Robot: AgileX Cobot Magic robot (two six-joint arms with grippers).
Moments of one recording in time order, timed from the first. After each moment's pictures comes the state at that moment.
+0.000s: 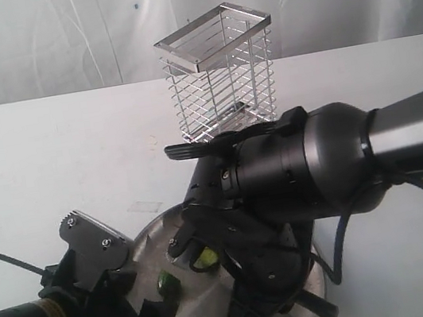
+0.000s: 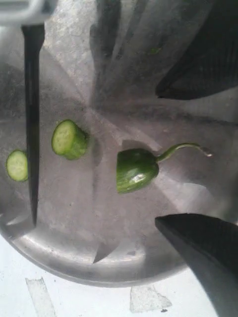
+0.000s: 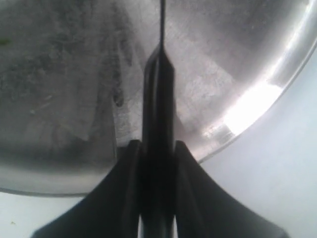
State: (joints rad) left arm -0.76 1.46 -0.36 -0.31 -0.30 0.21; right arm 0.98 1.81 -1.10 -0.30 1.02 0.31
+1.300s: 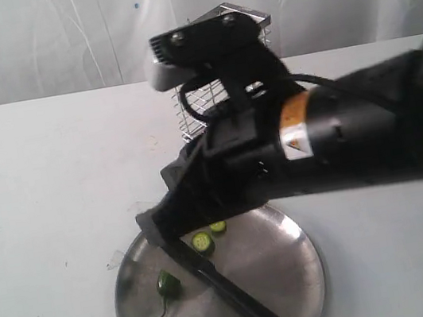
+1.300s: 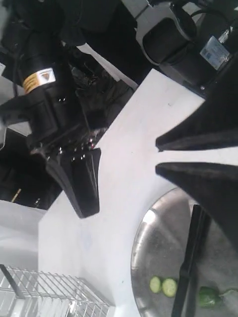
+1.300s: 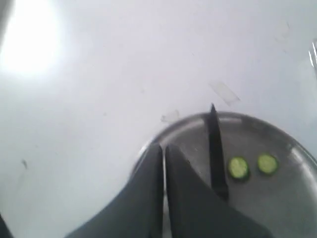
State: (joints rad) left arm -0.75 0.21 -0.36 -0.55 0.39 0.12; right arm 0.93 1.24 -0.87 0.05 0.28 0.17
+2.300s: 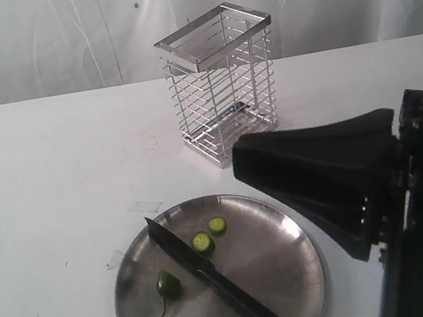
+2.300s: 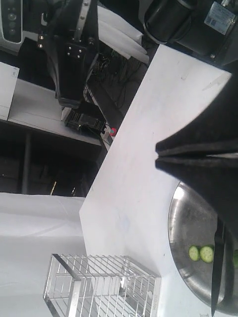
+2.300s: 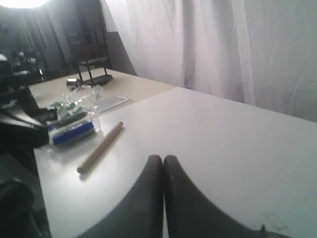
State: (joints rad) left arm -0.75 0.08 -0.36 -0.42 0.40 0.17; right arm 1.07 0.71 -0.48 0.04 -0.15 0.08
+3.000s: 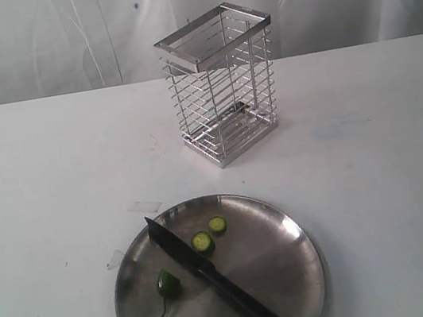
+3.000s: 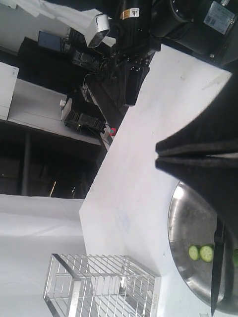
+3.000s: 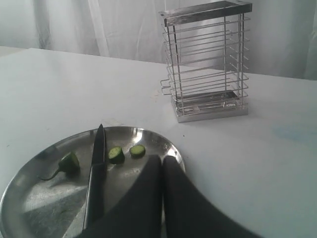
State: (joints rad) left arm -0.75 0.08 -0.36 -0.42 0.40 0.17; right arm 0.58 0.04 0.00 0.05 0.18 0.02
